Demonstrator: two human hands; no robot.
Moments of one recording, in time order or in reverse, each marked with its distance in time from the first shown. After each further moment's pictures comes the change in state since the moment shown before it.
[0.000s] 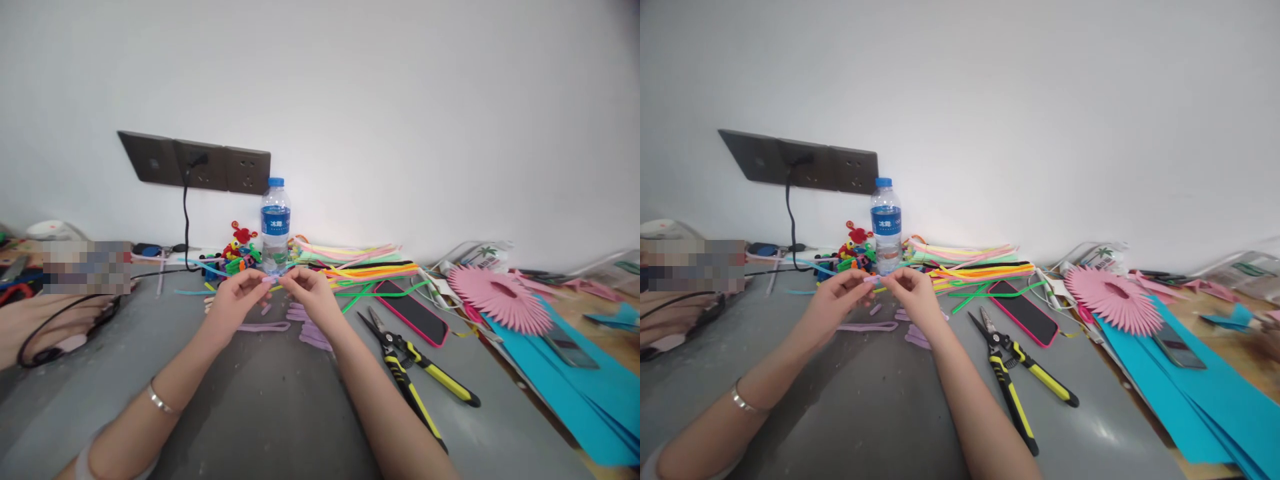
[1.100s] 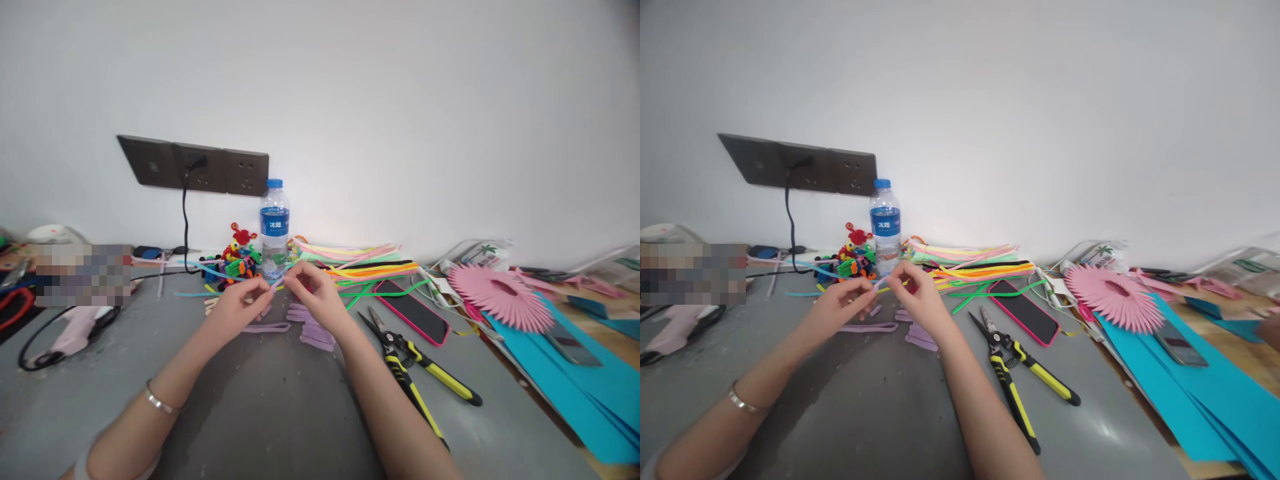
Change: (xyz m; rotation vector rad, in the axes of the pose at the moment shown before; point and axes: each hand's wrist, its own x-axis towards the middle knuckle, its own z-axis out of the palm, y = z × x) left_hand -0.001 0.012 -0.003 0.172 -0.209 -0.038; right_hand -0.006 -0.015 -0.012 -0.232 -0.073 -0.239
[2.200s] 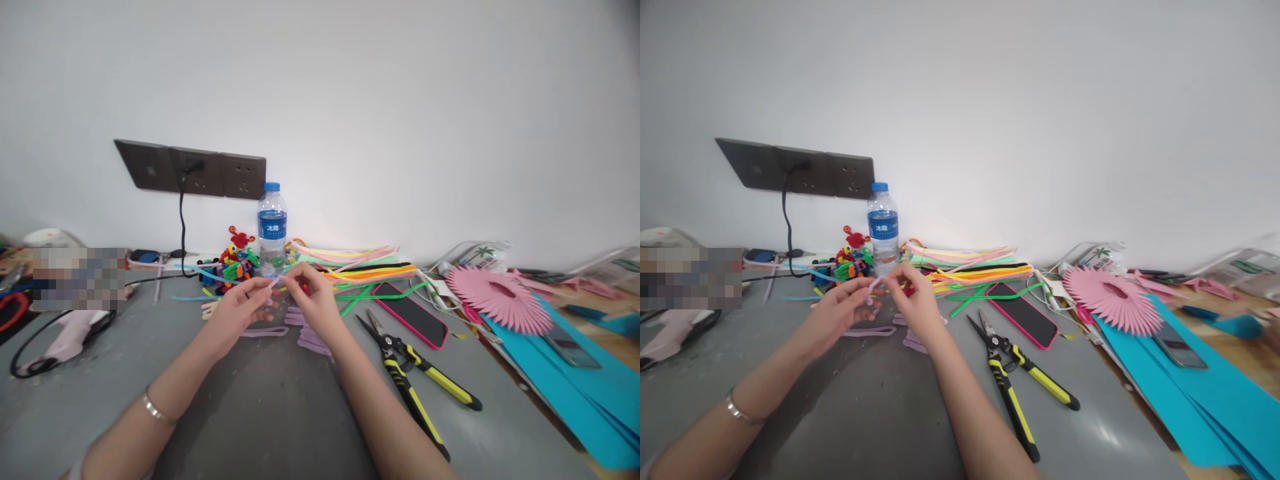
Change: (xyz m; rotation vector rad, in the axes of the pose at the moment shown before) left_hand -0.002 -0.002 0.008 -0.459 0.071 -0.166; right_hand 0.000 0.004 0.007 -0.007 0.138 -0.065
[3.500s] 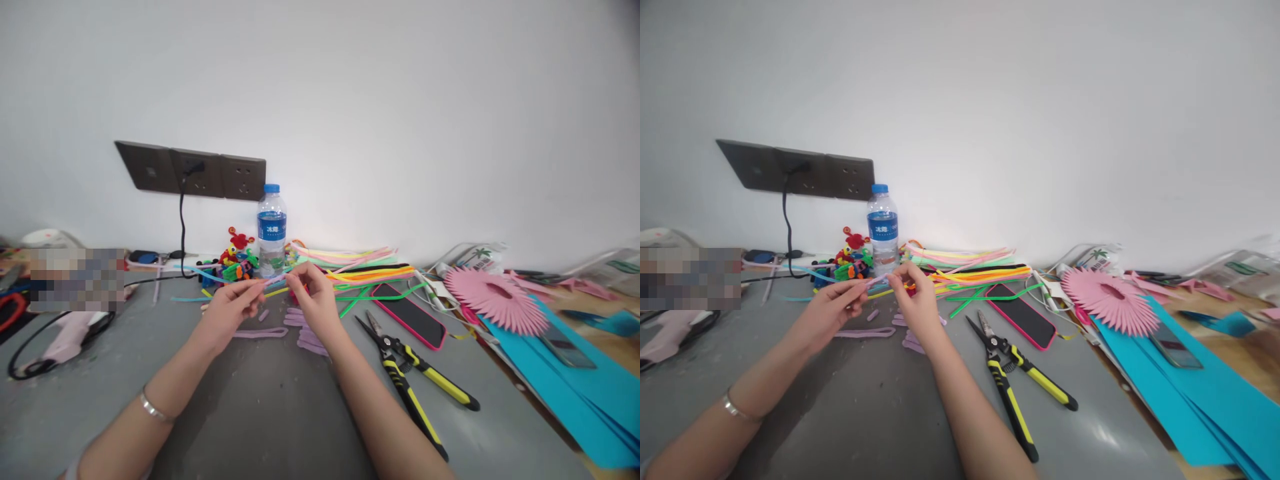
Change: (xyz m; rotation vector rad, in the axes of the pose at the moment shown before) left_hand 0.006 -0.002 -0.010 0.077 0.087 0.037; right_hand -0.001 0.005 0.006 0.017 0.090 -0.025
